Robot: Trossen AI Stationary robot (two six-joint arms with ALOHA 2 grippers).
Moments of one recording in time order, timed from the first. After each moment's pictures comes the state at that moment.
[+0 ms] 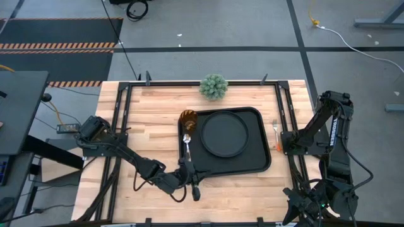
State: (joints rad) left arm -0.59 1.79 1.08 0.51 -0.82 -0.46; right arm 1.26 1.31 1.12 -0.26 0.44 1.10
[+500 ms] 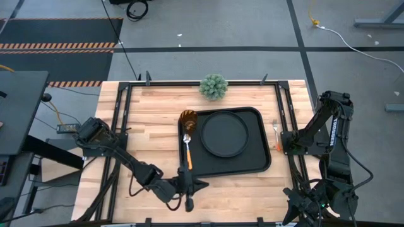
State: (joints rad) left arm -0.65 1.79 1.08 0.42 -0.71 -0.49; right arm 1.26 1.31 1.12 -0.26 0.44 1.10
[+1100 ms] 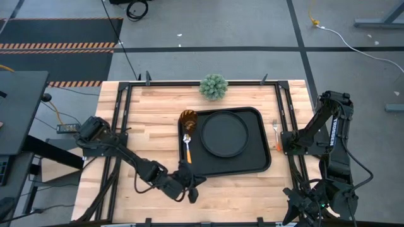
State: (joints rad) left arm -0.60 1.79 1.08 0.19 -0.64 -0.93; right arm 1.26 1.31 1.12 -0.26 0.44 1.10
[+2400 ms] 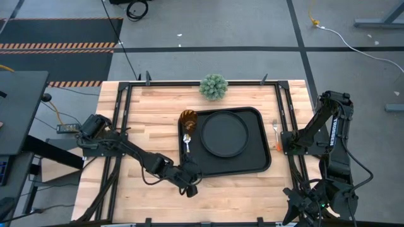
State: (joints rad) left arm -0.51 1.79 1.08 0.01 -0.43 -0.62; right arm 1.26 1.31 1.12 -0.26 0.44 1.10
